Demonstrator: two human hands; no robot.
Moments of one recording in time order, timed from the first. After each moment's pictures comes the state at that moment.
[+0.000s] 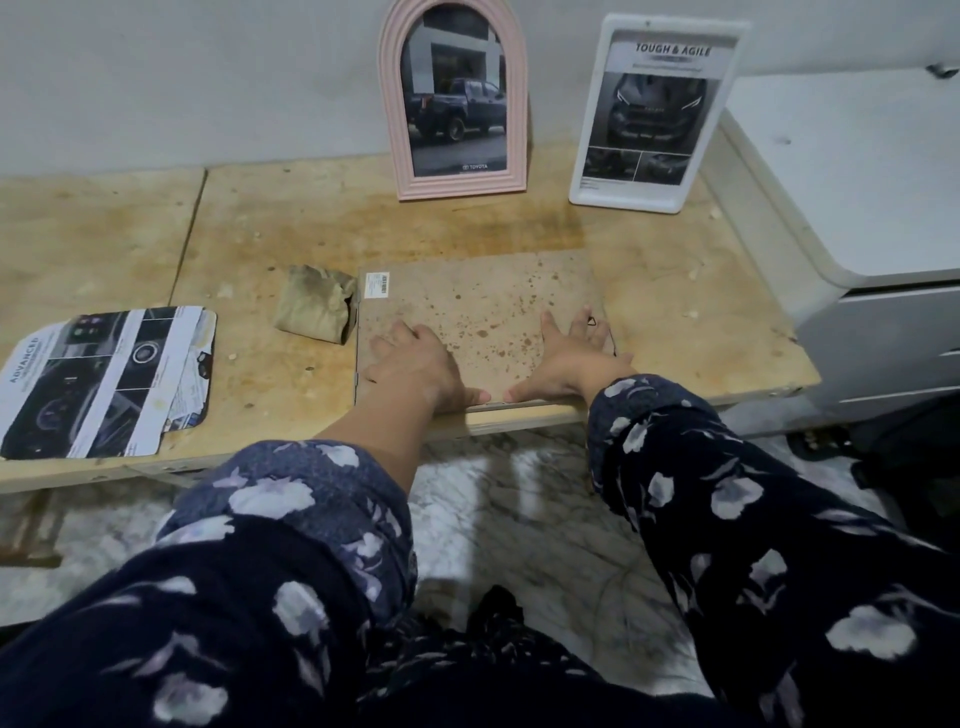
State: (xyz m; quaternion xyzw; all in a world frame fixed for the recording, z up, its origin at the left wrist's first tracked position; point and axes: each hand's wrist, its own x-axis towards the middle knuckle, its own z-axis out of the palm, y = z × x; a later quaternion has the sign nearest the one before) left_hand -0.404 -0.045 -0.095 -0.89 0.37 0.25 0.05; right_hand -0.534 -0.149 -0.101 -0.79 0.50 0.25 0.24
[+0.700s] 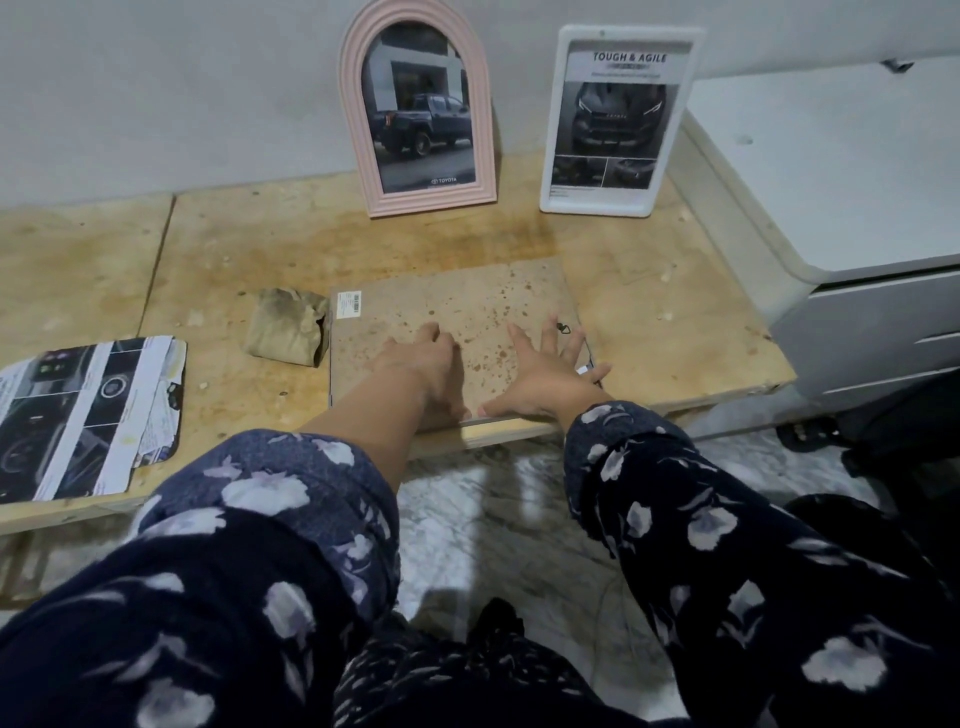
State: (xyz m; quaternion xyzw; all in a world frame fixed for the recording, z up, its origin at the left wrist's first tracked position) left_hand -0.402 -0.076 -0.097 -0.80 0.52 0.26 0.14; right_hand -0.540 -0.147 -0.114 -0.80 0.50 0.19 0.28
